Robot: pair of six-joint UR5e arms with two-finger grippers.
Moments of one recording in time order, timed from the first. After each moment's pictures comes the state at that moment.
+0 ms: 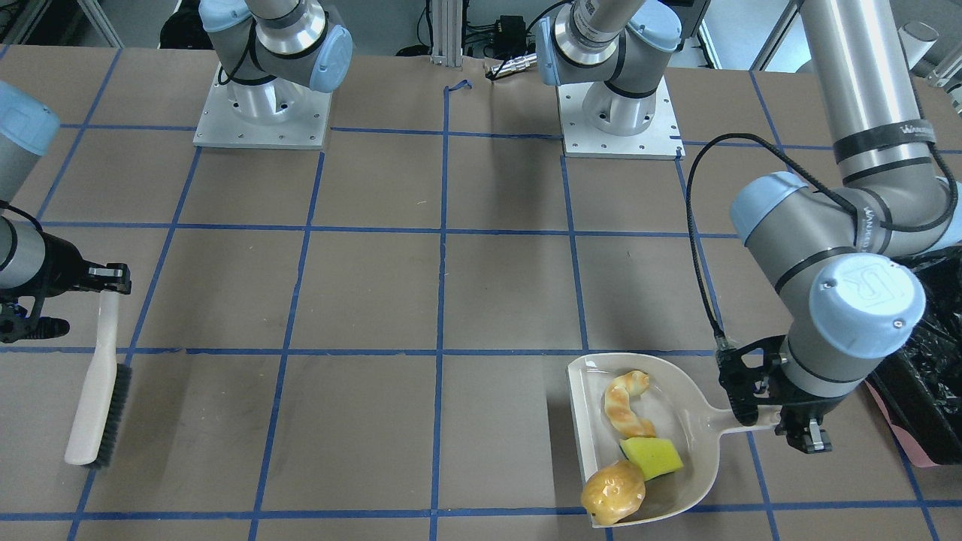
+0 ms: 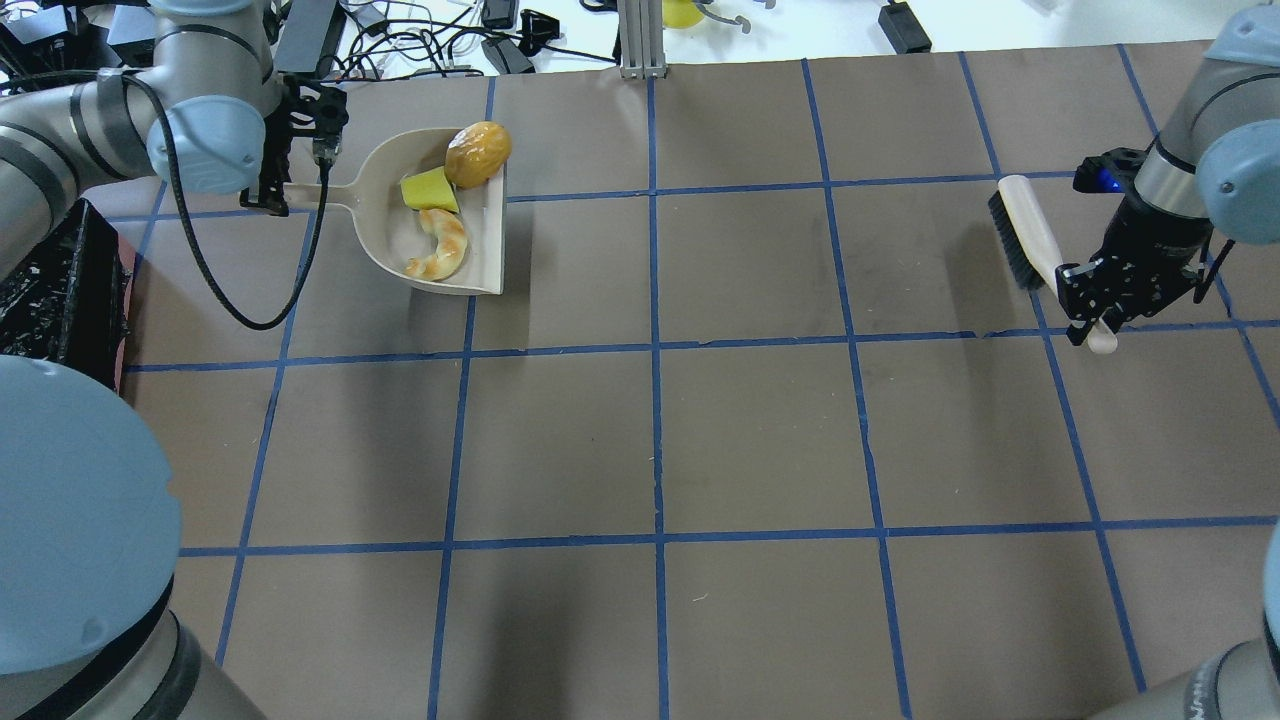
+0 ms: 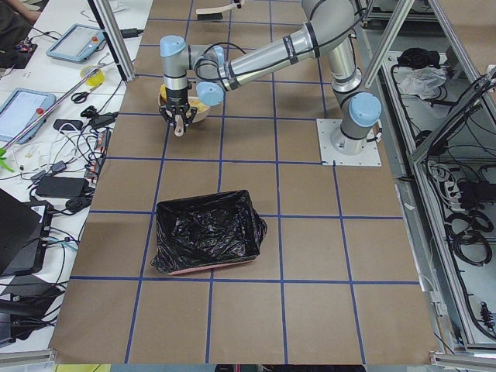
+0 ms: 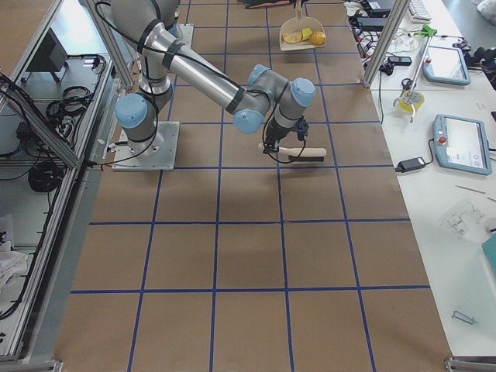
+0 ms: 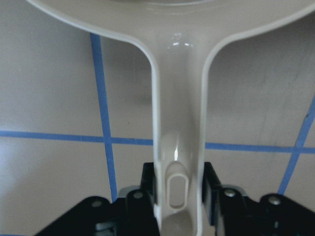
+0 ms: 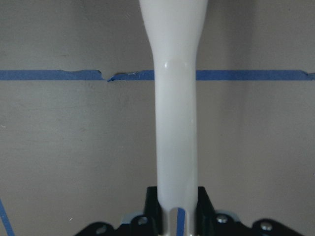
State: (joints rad) left arm -1.38 -2.06 -1.45 -1.08 1.85 1.74; right arm 1.15 -1.27 1.75 -1.77 -1.65 -0.41
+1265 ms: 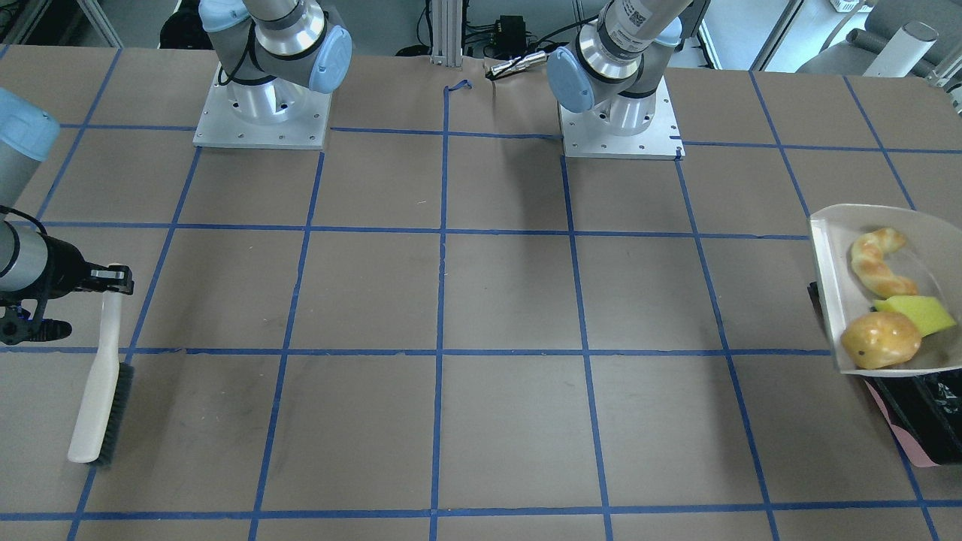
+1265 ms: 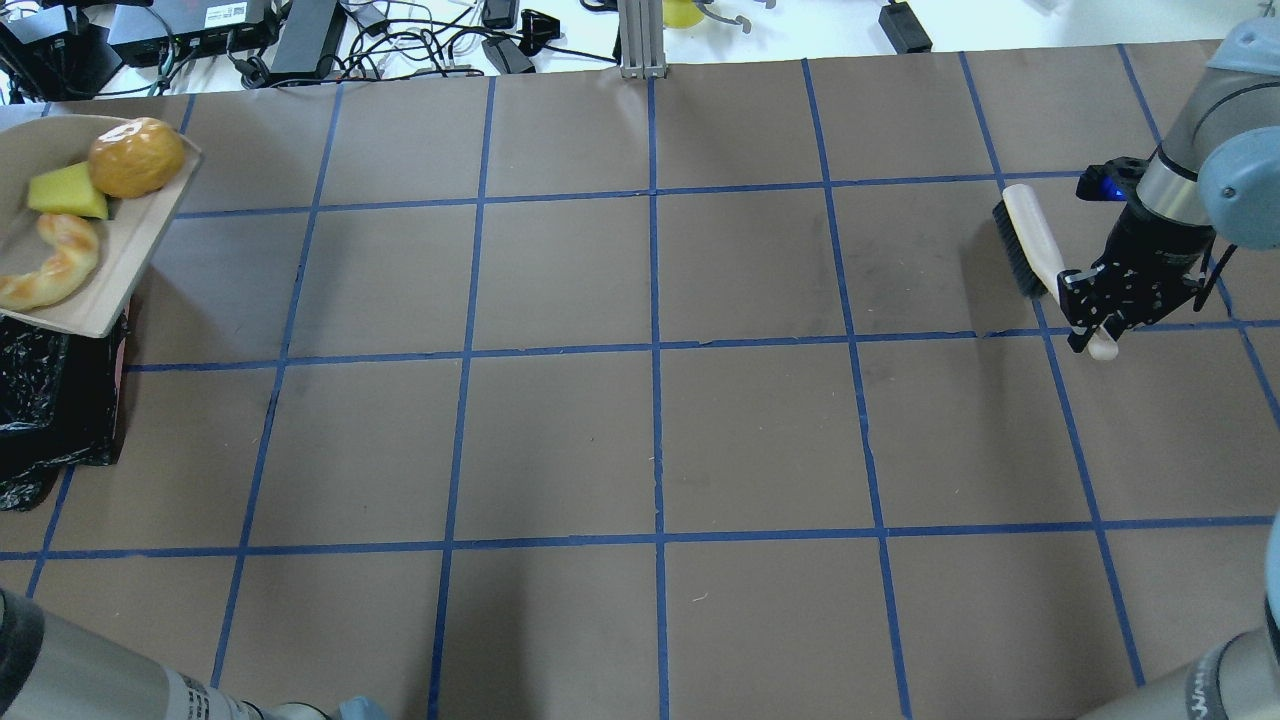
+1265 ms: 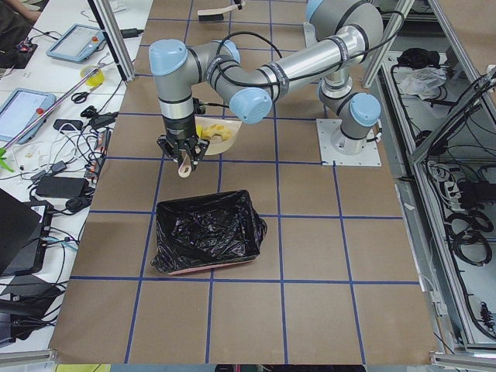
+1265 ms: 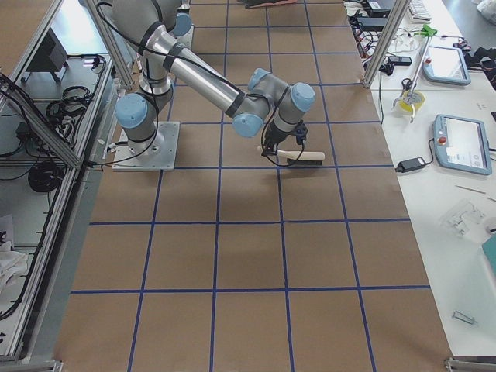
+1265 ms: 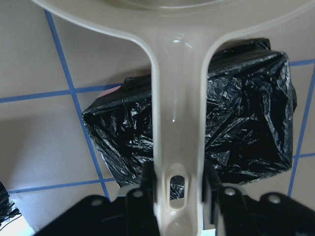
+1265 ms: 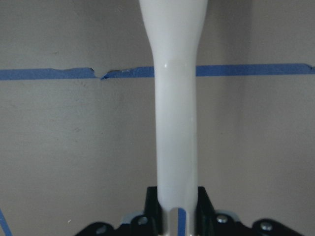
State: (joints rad) left arm -0.92 -1.98 -1.10 -1.46 1.79 2.42; right arm 1.15 -1.26 1.75 -1.78 -1.66 -0.39
